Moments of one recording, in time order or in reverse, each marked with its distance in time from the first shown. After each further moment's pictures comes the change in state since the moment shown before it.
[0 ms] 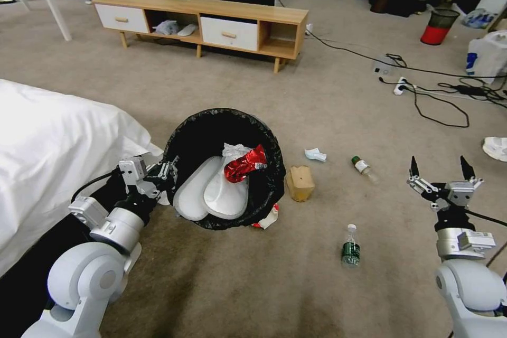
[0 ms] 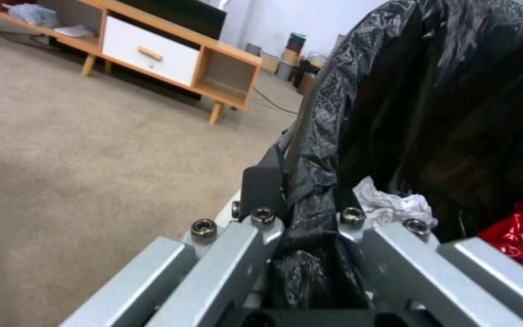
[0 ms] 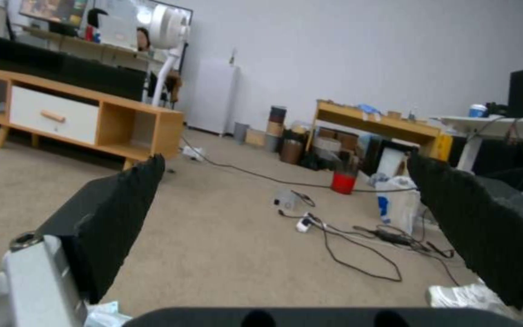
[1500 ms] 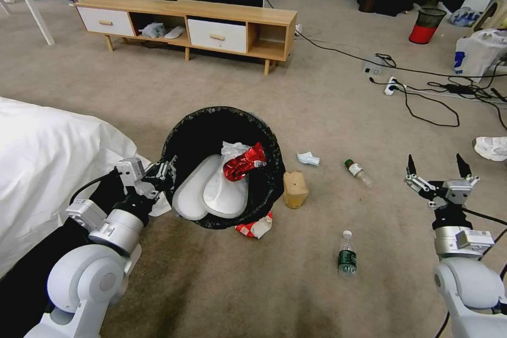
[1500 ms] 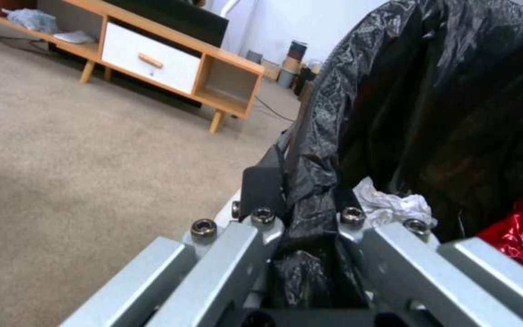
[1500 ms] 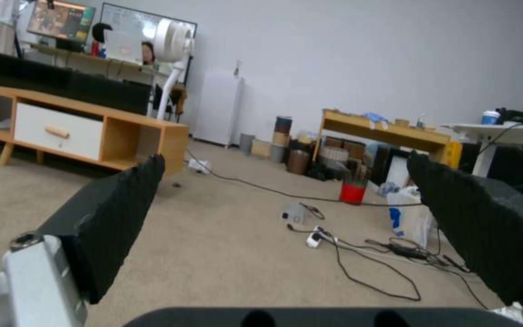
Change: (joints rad) left arm 0.010 -0.015 -0.003 -0.008 0.004 -0.018 -0.002; right arm 0.023 -0.009 -0.016 -0.008 0.024 0.023 -0.010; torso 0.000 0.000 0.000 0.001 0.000
